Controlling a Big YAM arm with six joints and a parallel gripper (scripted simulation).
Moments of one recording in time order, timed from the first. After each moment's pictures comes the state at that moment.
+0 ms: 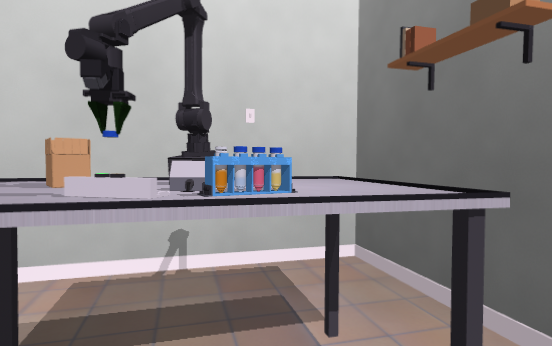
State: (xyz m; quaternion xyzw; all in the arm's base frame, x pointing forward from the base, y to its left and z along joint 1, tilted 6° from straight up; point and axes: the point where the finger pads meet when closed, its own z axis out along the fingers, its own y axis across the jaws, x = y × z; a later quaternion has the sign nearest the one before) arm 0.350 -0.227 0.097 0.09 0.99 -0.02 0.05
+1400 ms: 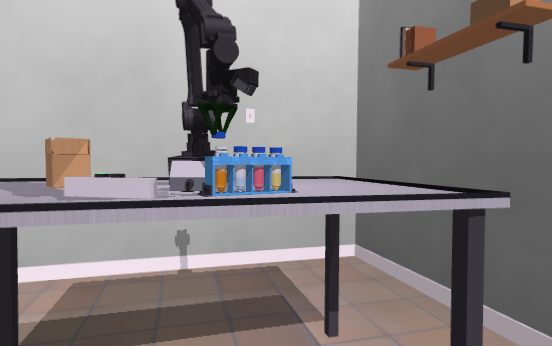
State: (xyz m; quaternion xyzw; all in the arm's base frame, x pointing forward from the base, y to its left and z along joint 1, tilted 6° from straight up) arm 0.408 0.026 0.090 -0.39 0.92 -0.04 0.03
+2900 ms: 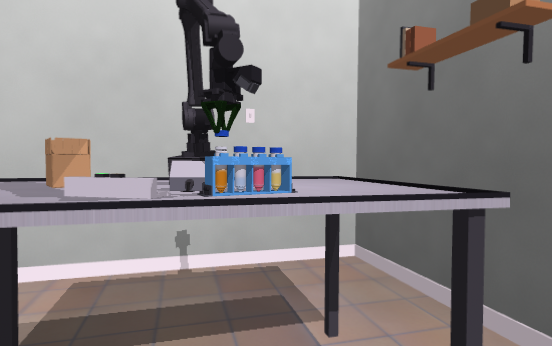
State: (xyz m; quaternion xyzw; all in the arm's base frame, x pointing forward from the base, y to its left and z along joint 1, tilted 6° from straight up) arm 0.415 0.033 0.093 -0.37 0.93 -0.04 0.03
